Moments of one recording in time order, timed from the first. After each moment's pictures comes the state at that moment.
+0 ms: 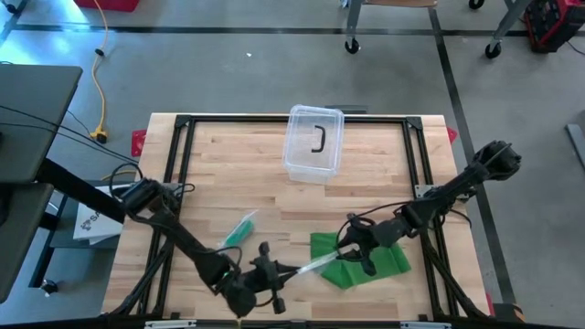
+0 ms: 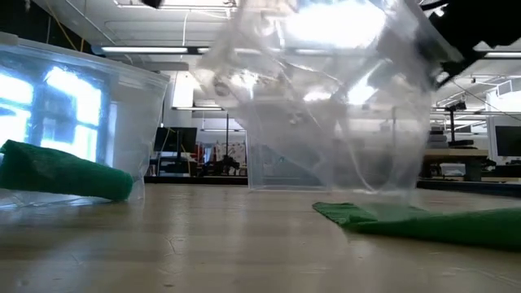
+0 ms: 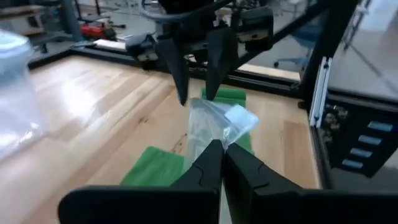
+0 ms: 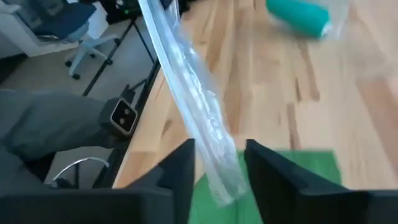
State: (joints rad) left arm -0.75 1.93 1.23 0.29 -0.99 -0.45; right arm 0.54 1.33 0.59 0.24 0.16 0.44
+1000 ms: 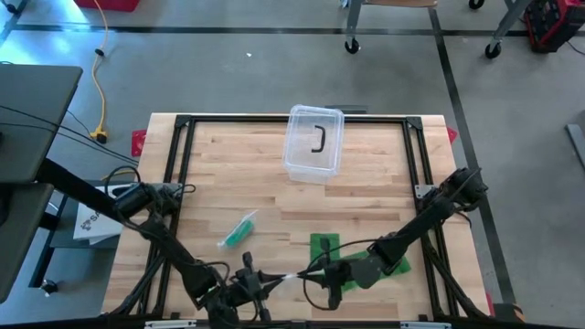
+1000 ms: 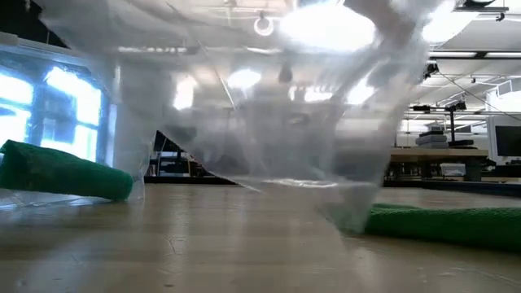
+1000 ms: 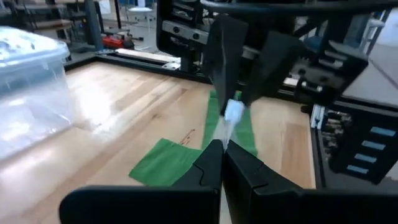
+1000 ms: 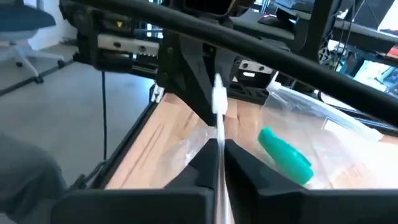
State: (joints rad) left arm -0.87 1.93 1.23 0.22 -1.19 -0.54; right arm 0.67 1.81 1.01 0.55 0.55 -0.06
